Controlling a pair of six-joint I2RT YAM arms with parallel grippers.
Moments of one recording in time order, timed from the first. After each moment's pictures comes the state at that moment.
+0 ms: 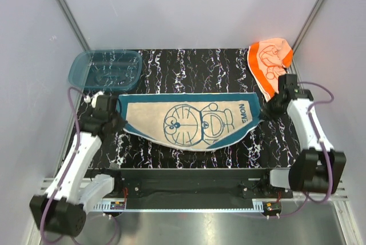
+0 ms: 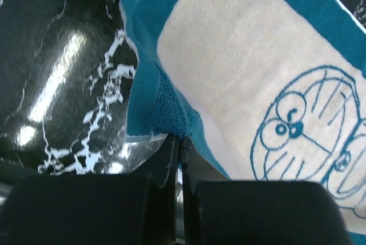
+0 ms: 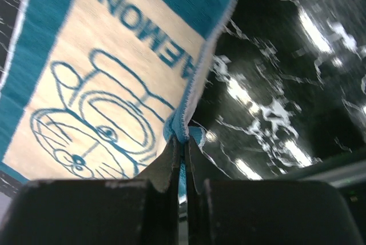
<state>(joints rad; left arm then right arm) -0.19 0.86 0.81 -0.88 -0.22 -0.78 -0.09 1.26 1.04 -0.97 -0.06 0.77</state>
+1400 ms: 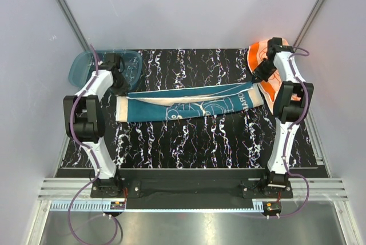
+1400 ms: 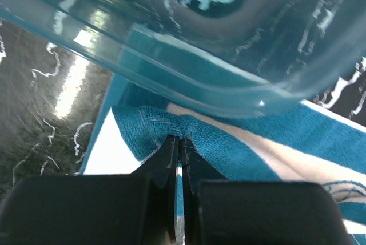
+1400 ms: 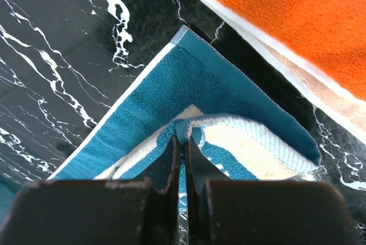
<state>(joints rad) 0.01 1.89 1.47 -0.72 -0.07 -0.54 -0.10 2.29 2.09 -1.03 -0.11 0.68</state>
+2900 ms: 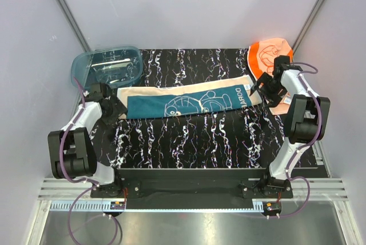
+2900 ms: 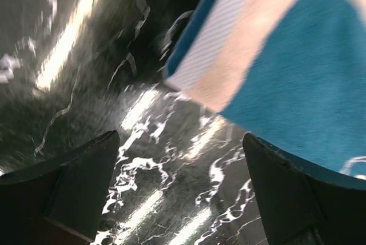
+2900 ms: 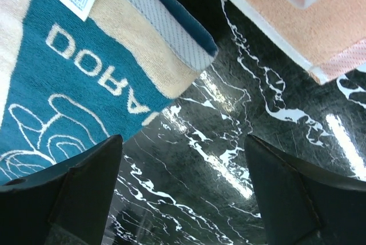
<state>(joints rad) 0.13 1.45 0.92 -0.59 -0.03 -0.56 -0.13 1.88 1.46 -0.86 -0.10 0.57</state>
